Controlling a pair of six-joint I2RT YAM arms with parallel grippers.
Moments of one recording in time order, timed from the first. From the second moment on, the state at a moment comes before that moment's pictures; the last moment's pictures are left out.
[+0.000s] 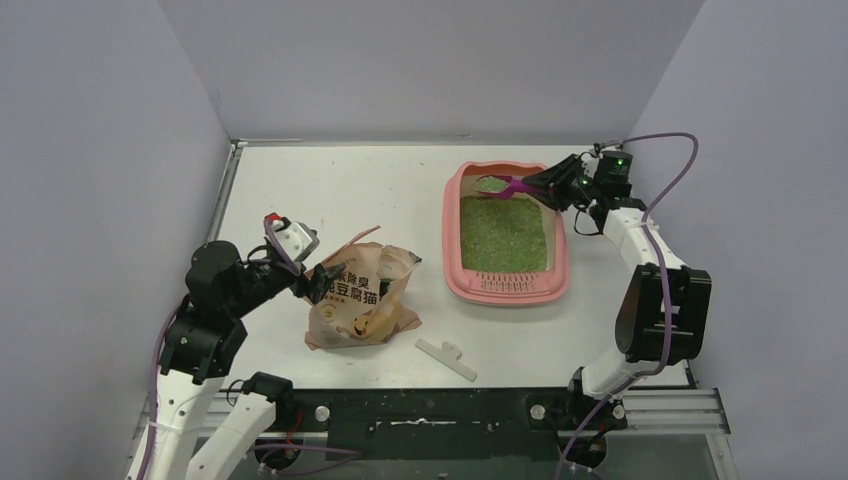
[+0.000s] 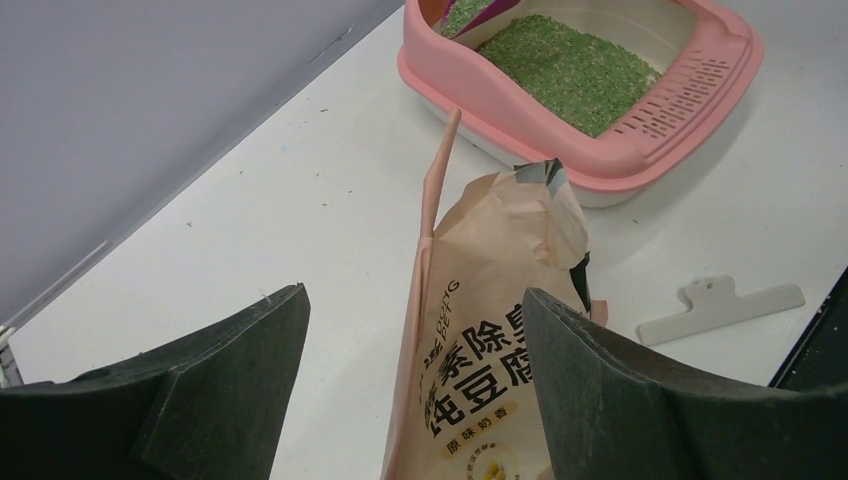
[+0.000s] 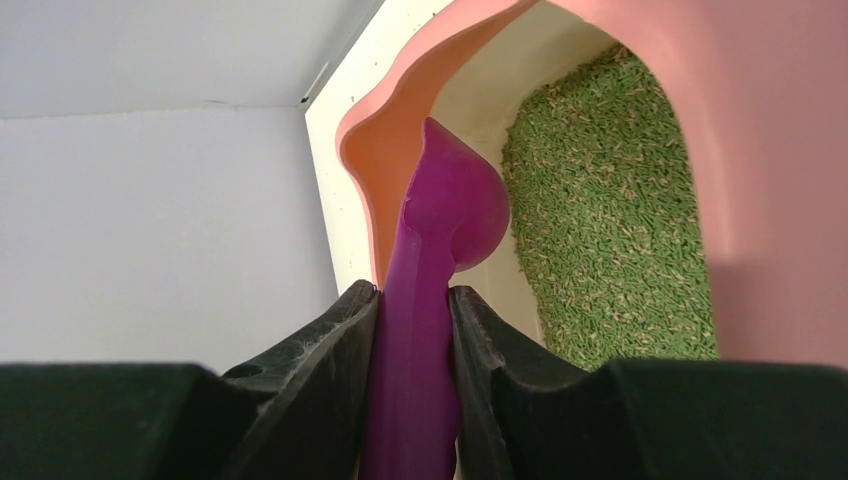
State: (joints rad) left arm -0.29 0.62 0.93 -0.53 0.46 0.27; right arm -0.11 1.61 1.15 -0.11 -0.64 0.93
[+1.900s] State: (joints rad) left arm -0.29 0.59 0.92 -0.56 0.29 0.20; right arm -0.20 1.12 0.78 -0.44 -0.79 0.82
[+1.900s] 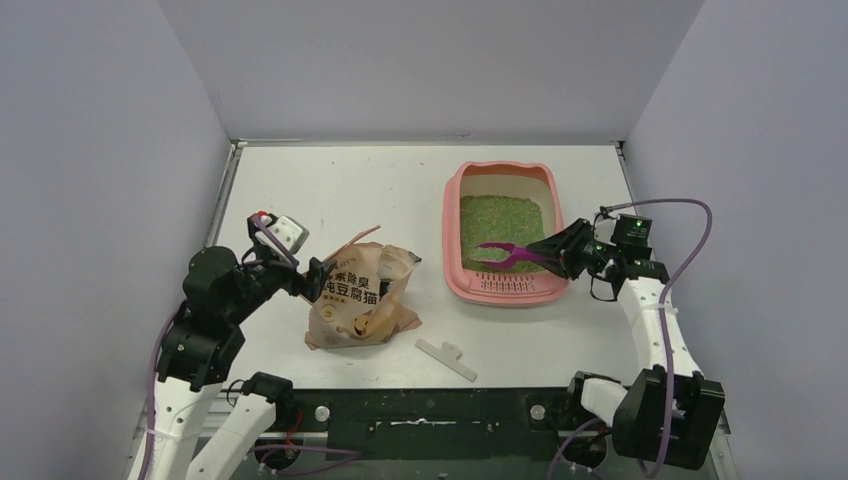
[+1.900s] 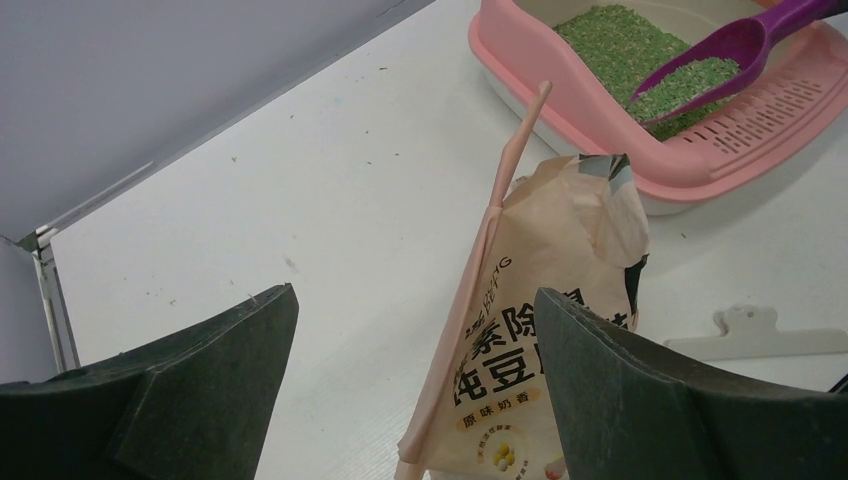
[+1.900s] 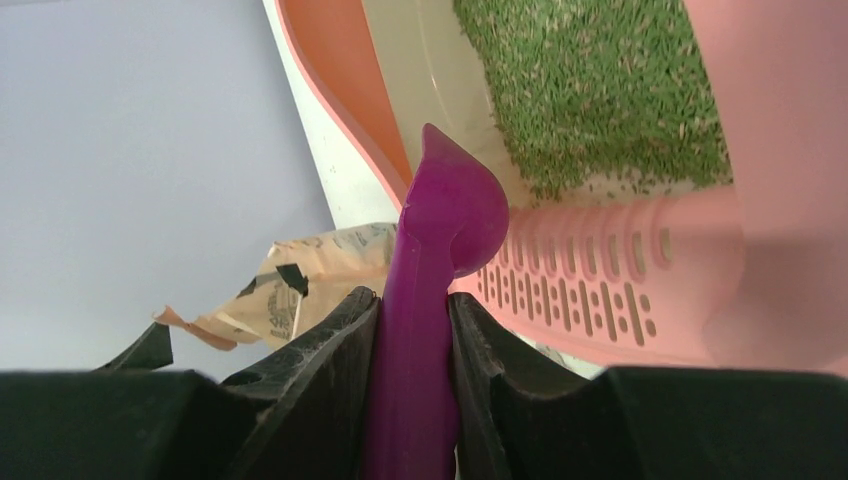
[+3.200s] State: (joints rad) left arm -0.29 0.58 0.91 -0.57 0.29 0.21; right arm -0.21 1.28 1.11 -0.58 -0.52 0.67
